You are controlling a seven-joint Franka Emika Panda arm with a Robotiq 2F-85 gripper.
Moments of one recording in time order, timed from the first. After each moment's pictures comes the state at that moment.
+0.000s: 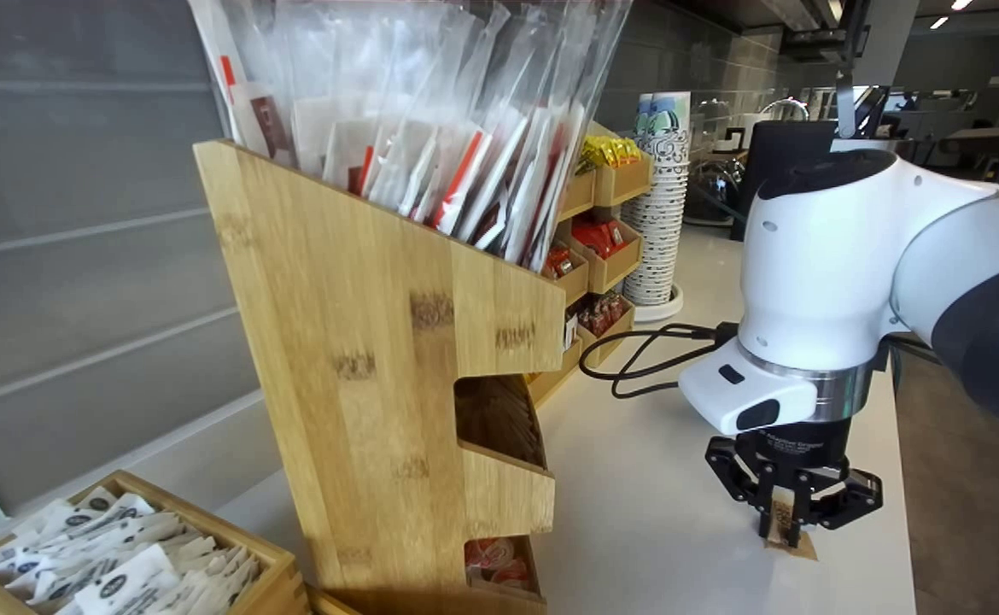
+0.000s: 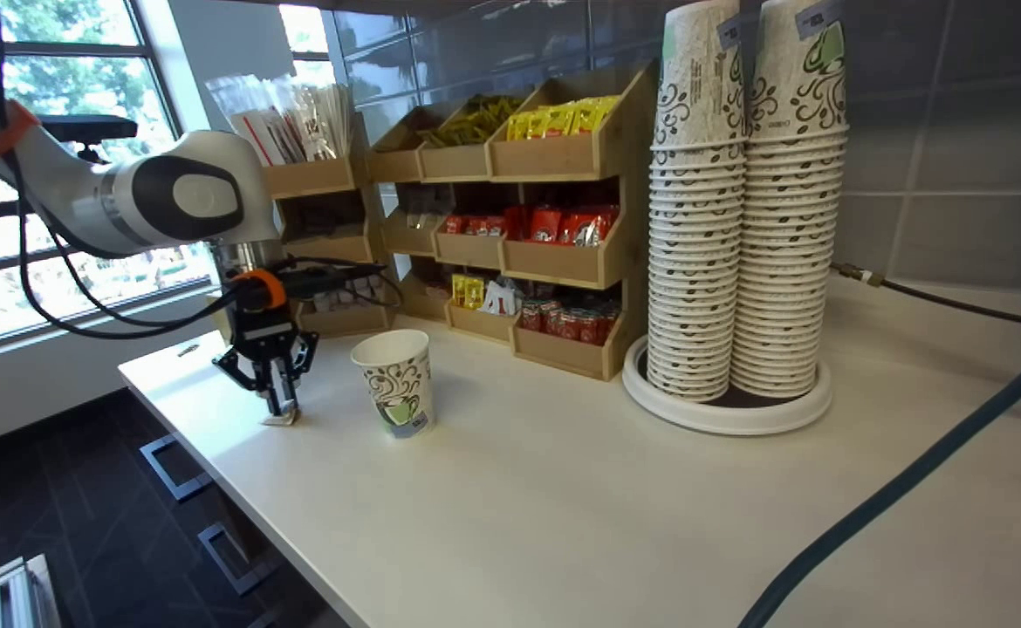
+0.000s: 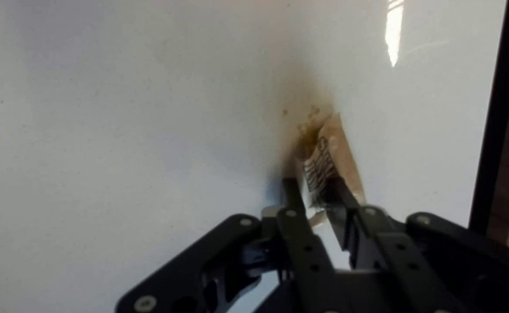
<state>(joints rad) 0.20 -0.07 0.10 -2.59 -0.14 2.37 -1.20</state>
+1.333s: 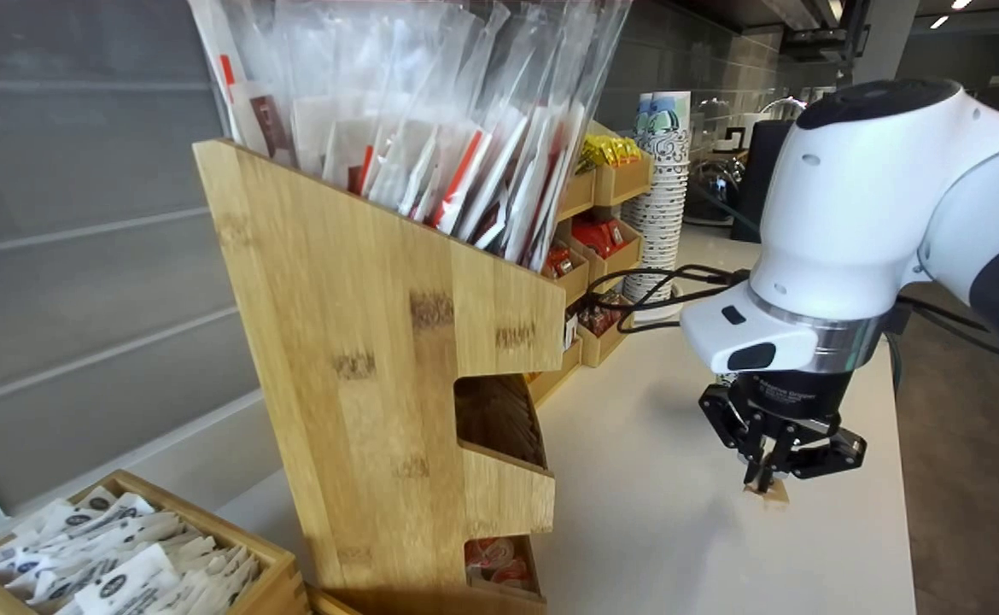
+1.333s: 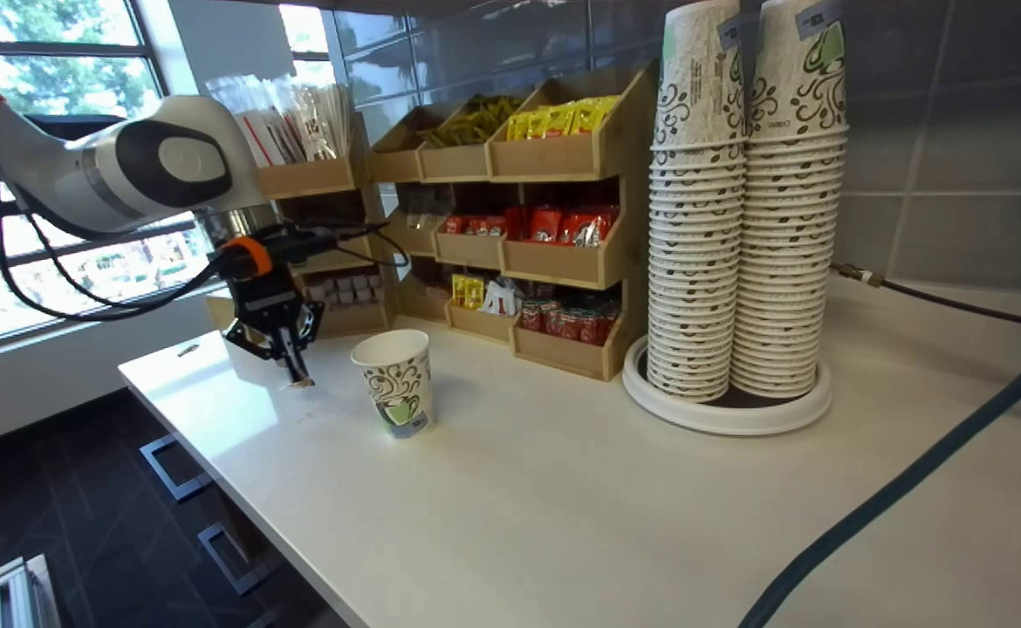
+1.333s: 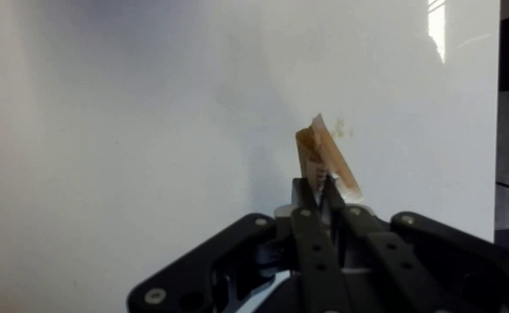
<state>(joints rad) 0.19 -0.17 0.11 -2.59 -0.25 2.37 -1.01</state>
